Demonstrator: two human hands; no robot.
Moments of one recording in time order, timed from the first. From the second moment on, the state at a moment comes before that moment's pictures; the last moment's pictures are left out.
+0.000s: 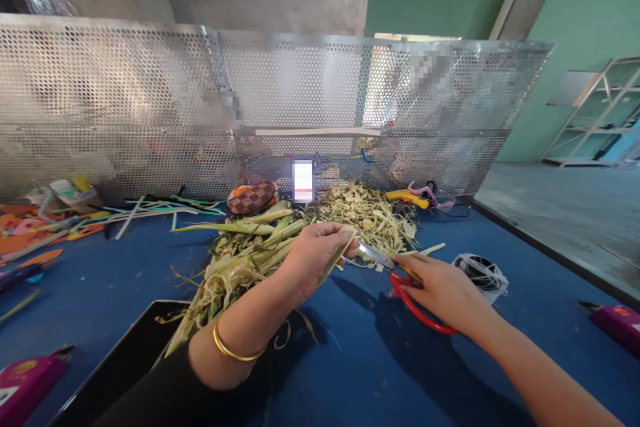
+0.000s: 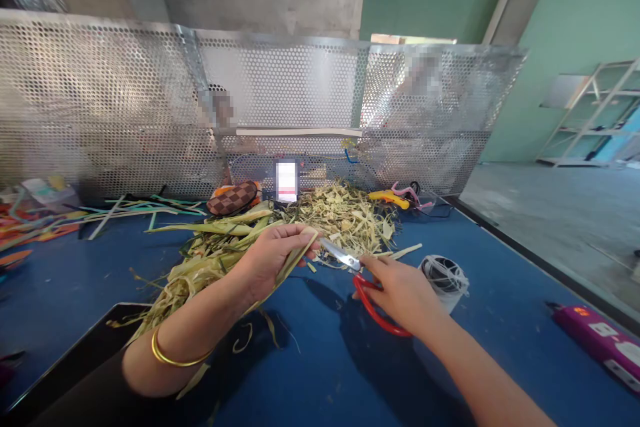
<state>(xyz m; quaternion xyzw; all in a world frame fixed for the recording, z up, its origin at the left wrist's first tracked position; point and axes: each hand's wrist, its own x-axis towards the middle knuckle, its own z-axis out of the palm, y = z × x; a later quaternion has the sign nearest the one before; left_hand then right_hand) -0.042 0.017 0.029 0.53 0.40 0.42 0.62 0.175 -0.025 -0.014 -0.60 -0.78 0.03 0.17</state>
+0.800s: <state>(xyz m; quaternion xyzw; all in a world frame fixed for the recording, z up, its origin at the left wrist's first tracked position) -0.040 0.006 0.033 0.51 0.37 0.52 0.57 0.097 0.000 0.029 -0.48 -0.68 0.30 0.46</state>
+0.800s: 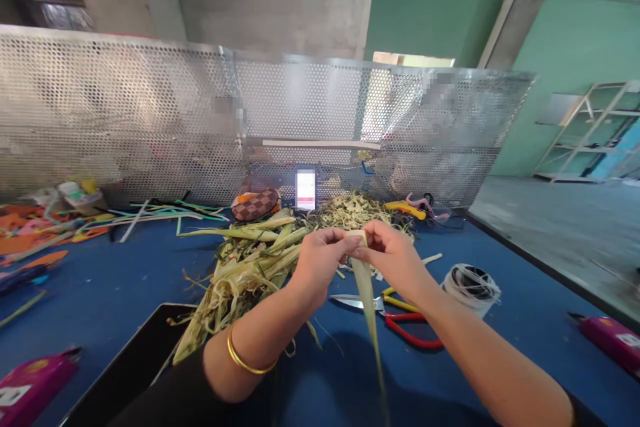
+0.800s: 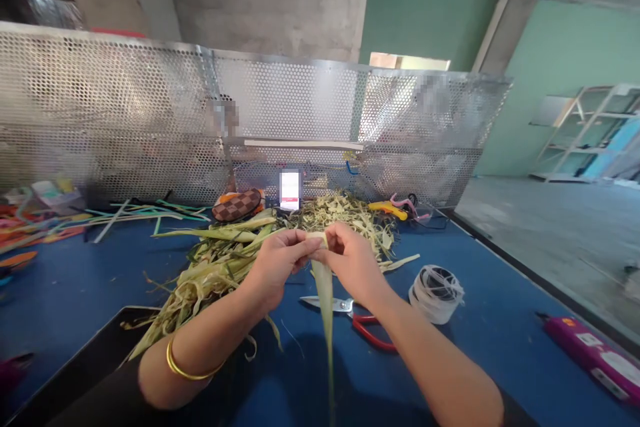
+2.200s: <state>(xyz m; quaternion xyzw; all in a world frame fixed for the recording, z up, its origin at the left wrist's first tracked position) -0.040 0.011 0.028 0.67 0.35 0.47 0.45 0.115 -0.003 0.026 -0.45 -0.66 0.27 0.53</state>
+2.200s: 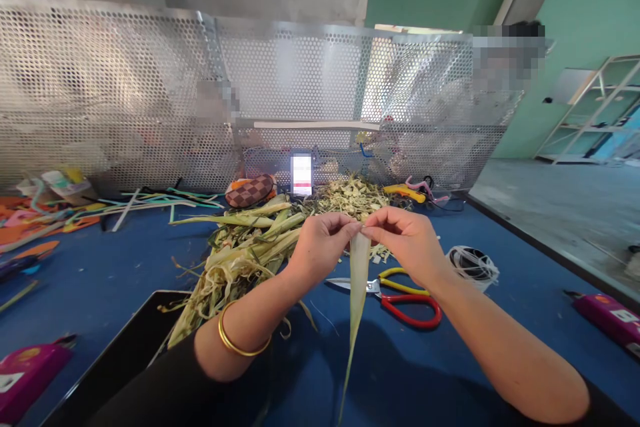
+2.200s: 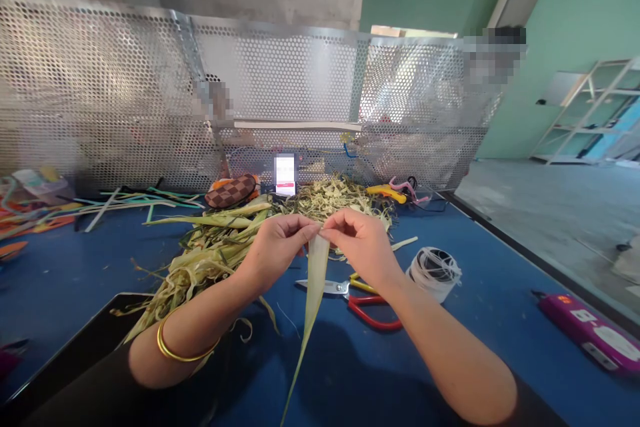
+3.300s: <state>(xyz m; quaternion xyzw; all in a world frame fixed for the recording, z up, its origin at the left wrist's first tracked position) -0.036 0.013 0.017 0.66 0.35 0.51 0.44 0.109 -0.008 0.026 -0.44 -0.71 0.18 0.52</state>
